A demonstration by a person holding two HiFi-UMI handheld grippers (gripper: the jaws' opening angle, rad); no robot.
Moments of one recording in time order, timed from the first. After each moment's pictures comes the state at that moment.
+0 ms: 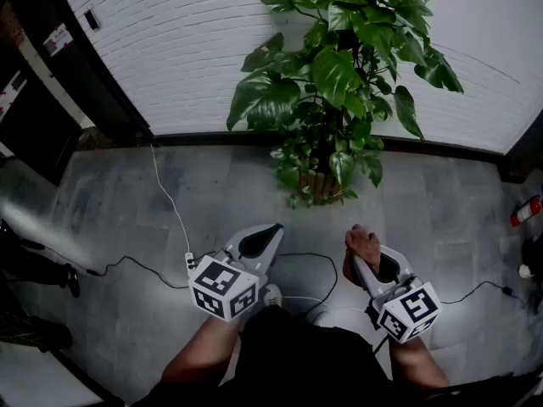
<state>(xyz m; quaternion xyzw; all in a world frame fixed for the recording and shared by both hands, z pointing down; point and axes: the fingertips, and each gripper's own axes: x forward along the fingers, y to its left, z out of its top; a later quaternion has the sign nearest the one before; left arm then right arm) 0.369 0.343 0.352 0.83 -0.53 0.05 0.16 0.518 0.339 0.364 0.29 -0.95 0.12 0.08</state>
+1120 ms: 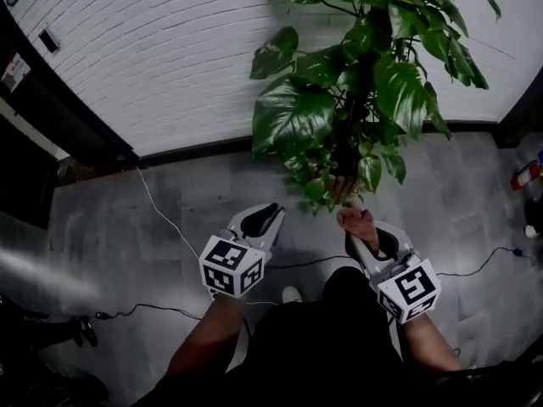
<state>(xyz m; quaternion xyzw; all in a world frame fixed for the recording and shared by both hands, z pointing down) 0.162 0.194 0.404 0.86 -0.46 0.09 0.17 0.303 0.226 0.375 0.36 -0.92 0.05 0.14</state>
